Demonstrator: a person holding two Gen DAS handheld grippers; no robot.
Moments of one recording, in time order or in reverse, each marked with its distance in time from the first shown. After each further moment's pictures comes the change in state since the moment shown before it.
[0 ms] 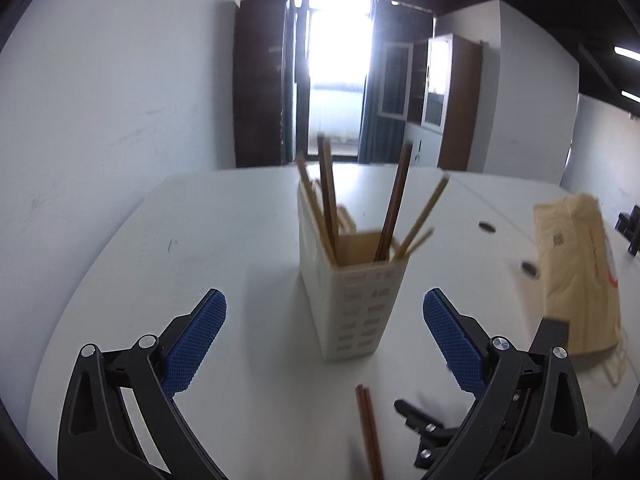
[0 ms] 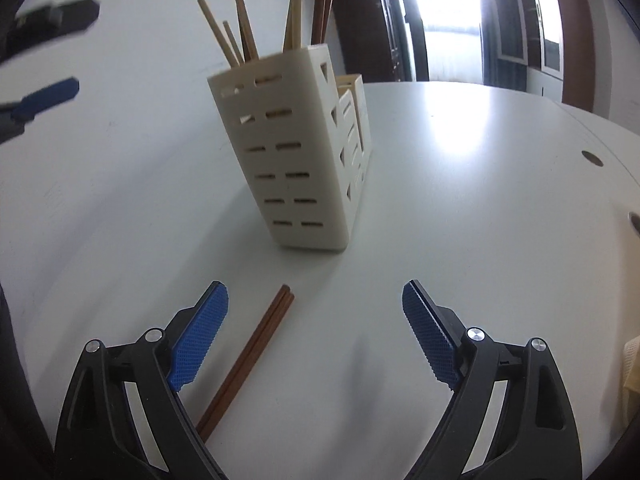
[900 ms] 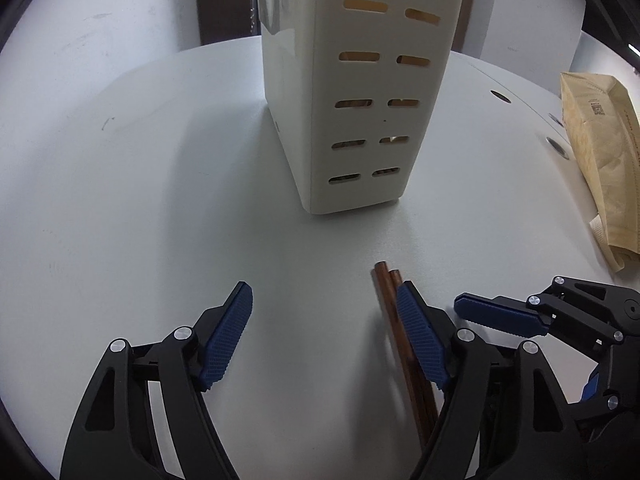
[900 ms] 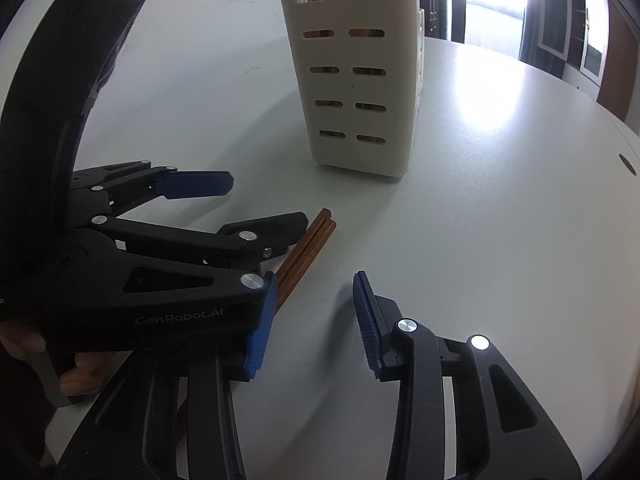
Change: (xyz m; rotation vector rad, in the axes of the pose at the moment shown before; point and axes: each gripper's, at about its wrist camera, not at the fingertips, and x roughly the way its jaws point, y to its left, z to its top) left arm 0.132 -0.009 -0.097 0.050 0.354 -0.092; right arm 0.035 0.038 -0.032 -0.135 0.188 0.028
